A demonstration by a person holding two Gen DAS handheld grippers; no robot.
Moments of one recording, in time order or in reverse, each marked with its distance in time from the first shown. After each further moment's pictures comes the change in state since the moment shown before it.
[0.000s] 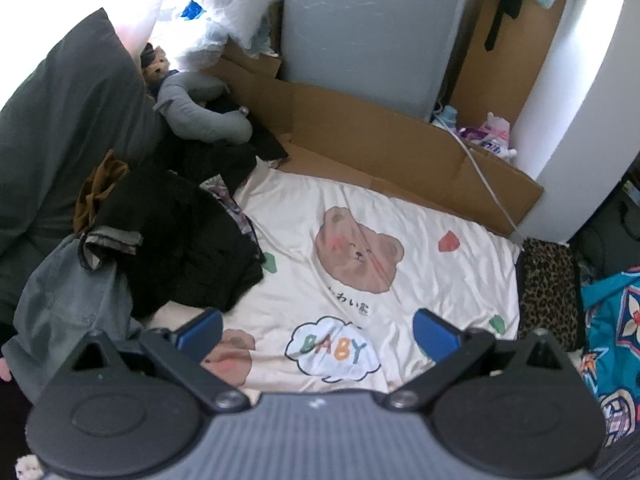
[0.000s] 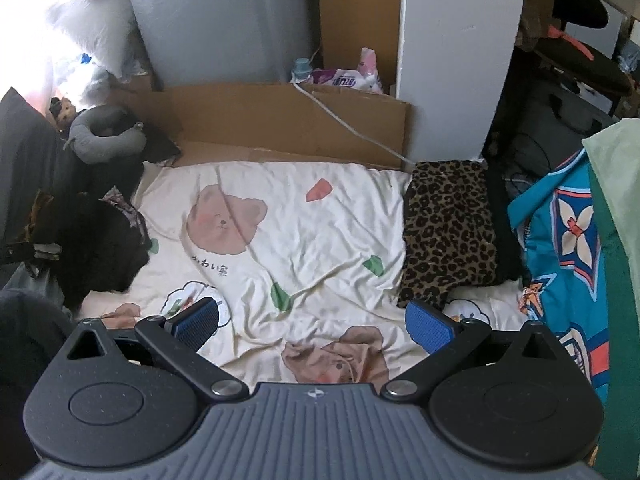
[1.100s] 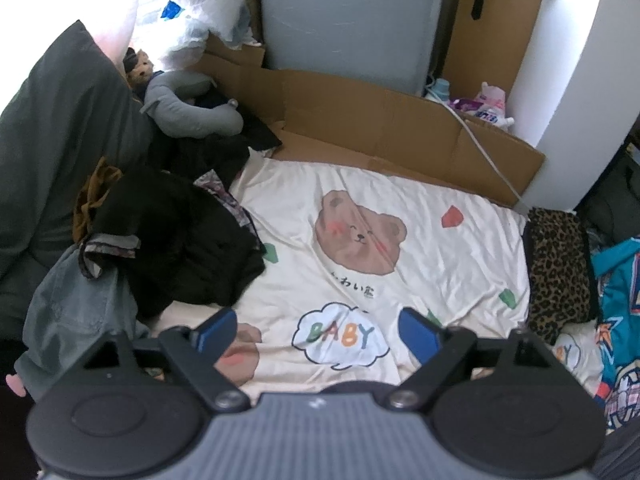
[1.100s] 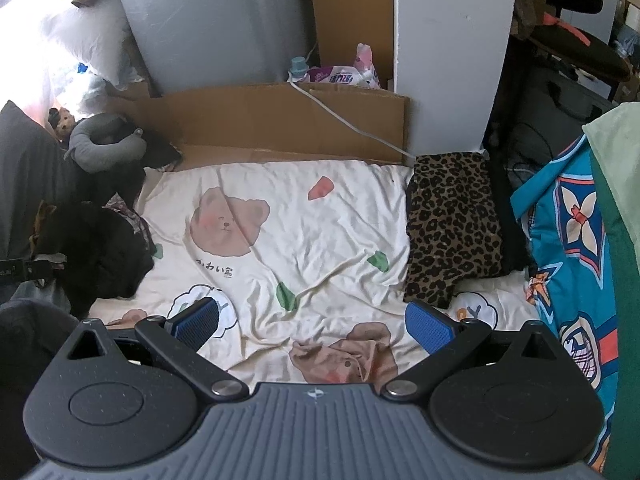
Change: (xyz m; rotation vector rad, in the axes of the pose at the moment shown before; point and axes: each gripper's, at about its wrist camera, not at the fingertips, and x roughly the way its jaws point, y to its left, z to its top) left arm 0.009 -0.021 0.000 0.082 0.048 0.036; right arm 0.003 -0.006 0.000 0.039 0.007 0.011
